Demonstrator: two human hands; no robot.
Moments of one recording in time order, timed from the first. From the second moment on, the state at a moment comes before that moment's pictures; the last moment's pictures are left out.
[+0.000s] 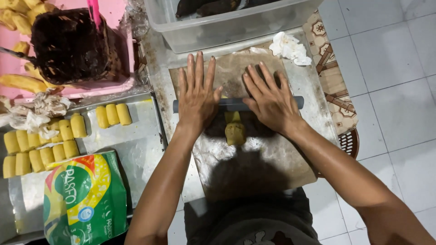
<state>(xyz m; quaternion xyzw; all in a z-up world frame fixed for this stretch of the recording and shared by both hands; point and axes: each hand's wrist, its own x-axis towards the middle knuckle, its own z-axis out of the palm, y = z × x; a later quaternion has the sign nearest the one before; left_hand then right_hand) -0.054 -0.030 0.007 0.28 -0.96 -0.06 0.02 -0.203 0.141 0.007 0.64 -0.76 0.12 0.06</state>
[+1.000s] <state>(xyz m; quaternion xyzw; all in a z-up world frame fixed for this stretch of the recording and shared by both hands) 0.012 0.009 0.003 0.31 -0.85 -0.39 0.18 -0.204 0.104 0.003 0.80 -0.58 0.11 0.05</state>
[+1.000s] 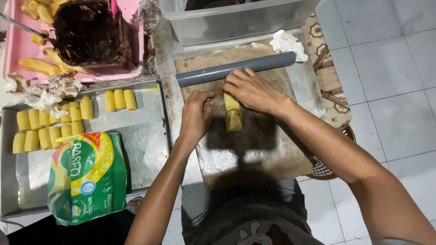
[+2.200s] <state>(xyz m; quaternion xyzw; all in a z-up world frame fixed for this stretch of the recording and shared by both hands) 0.037 0.076 -0.020 0.20 -0.86 -0.33 0.32 -0.181 0.119 0.044 0.44 -0.64 0.42 -0.48</state>
